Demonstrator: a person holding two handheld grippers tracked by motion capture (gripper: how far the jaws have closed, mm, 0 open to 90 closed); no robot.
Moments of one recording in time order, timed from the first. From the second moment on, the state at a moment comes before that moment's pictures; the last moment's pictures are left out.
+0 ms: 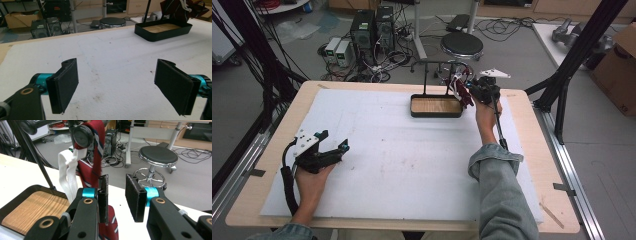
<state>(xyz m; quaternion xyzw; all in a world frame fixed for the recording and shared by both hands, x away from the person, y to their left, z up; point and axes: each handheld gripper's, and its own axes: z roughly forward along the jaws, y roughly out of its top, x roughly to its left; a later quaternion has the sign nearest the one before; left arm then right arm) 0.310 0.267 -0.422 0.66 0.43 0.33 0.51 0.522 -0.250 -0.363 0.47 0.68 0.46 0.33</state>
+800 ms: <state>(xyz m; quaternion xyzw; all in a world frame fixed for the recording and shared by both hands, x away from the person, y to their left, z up) 0.309 0.266 -0.421 0.66 0.43 0.33 0.51 0.488 -0.252 -0.326 0.46 0.69 0.46 0.32</state>
